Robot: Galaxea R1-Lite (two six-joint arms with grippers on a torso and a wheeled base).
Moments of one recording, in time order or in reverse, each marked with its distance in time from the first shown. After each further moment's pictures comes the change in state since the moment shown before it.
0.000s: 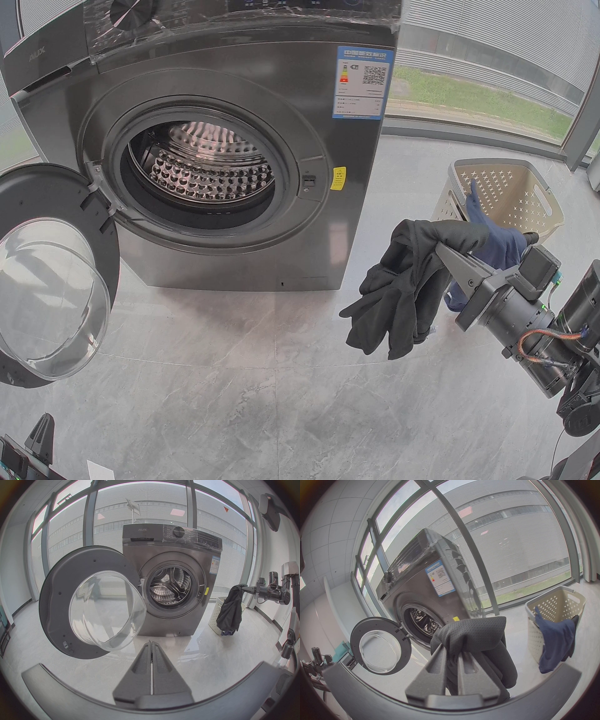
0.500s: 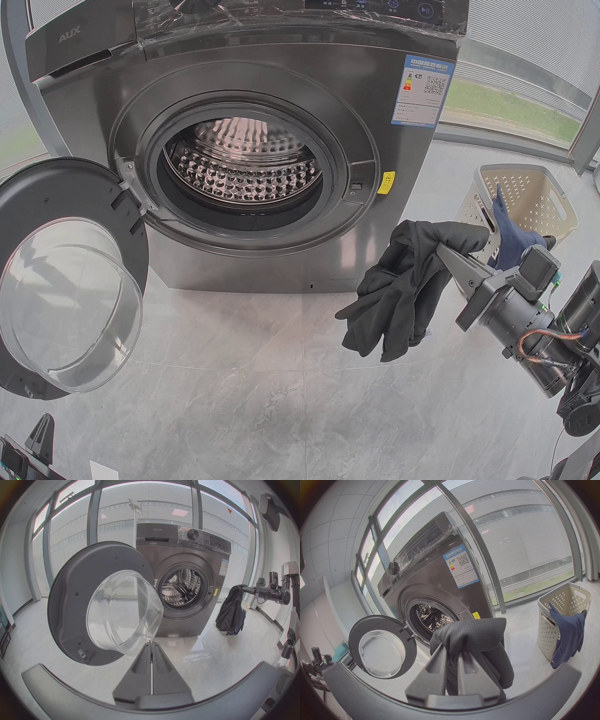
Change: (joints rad) left arm 0.000 0.000 0.000 0.000 0.000 0.000; right arm -0.001 0.000 0.003 0.000 0.000 0.002
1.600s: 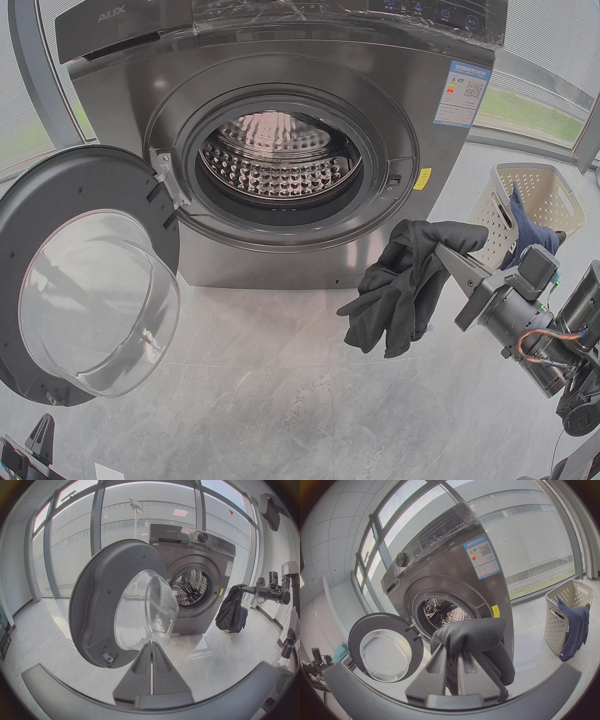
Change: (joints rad) left arm 0.000 0.000 0.000 0.000 0.000 0.001; right arm 0.000 0.003 -0.003 0.000 0.002 0.003
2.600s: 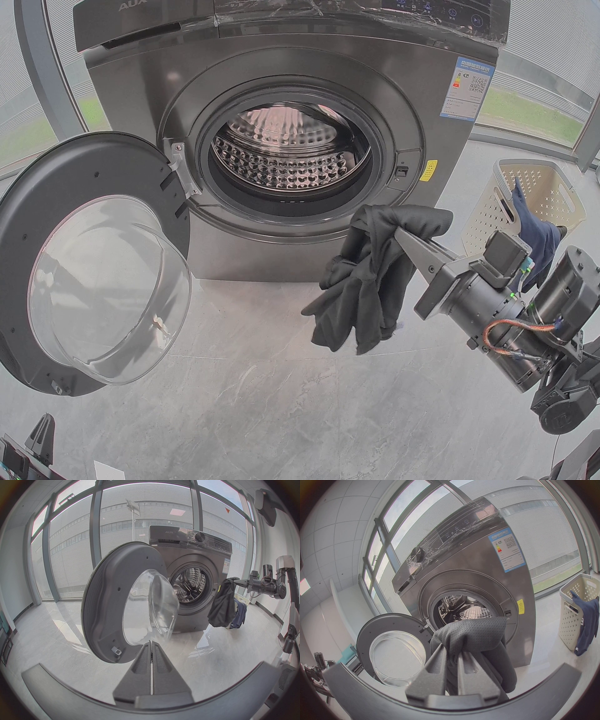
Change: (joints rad) left arm 0.003 0.000 0.000 -0.002 -0.010 0.037; right arm 0.076 0.106 -0.141 -0.013 0.002 0.006
